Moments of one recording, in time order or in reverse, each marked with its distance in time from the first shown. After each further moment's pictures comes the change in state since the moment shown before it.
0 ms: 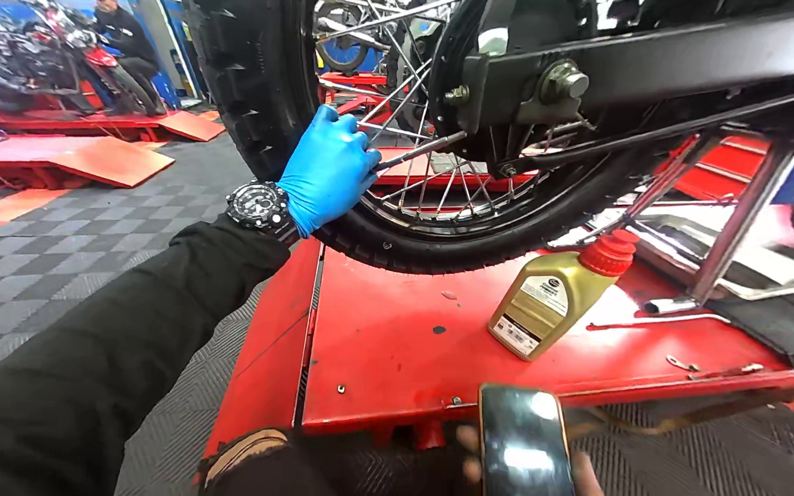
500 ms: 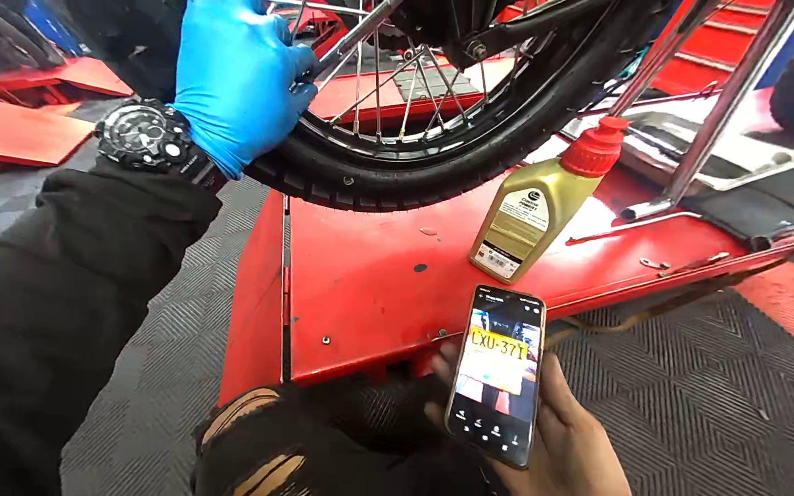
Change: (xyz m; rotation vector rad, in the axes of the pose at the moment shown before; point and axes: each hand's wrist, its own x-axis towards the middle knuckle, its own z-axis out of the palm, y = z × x) left_hand 0.001 0.006 -0.002 -0.117 -0.114 -0.107; right_hand -0.004 0.007 0.001 0.253 0.143 -0.048
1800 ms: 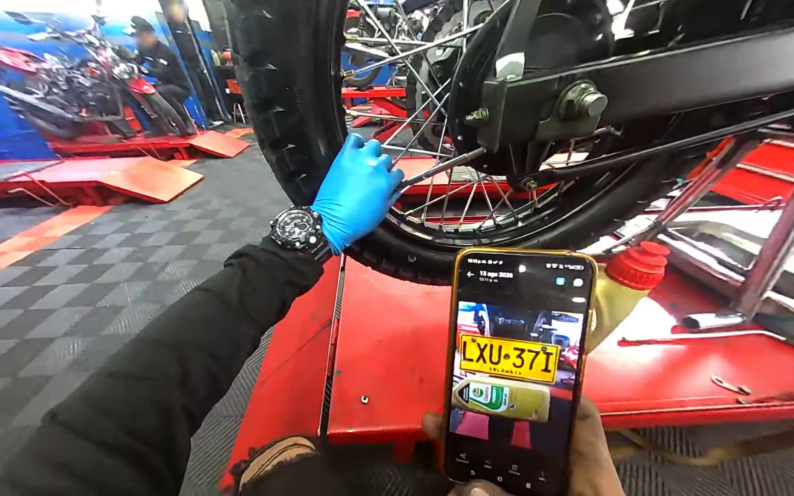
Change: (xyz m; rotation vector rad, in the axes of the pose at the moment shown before) left_hand -0.003 -0.002 0.008 0.126 0.135 0.085; right_hand 0.040 0.031 0.096 -0.804 -0.330 -0.422
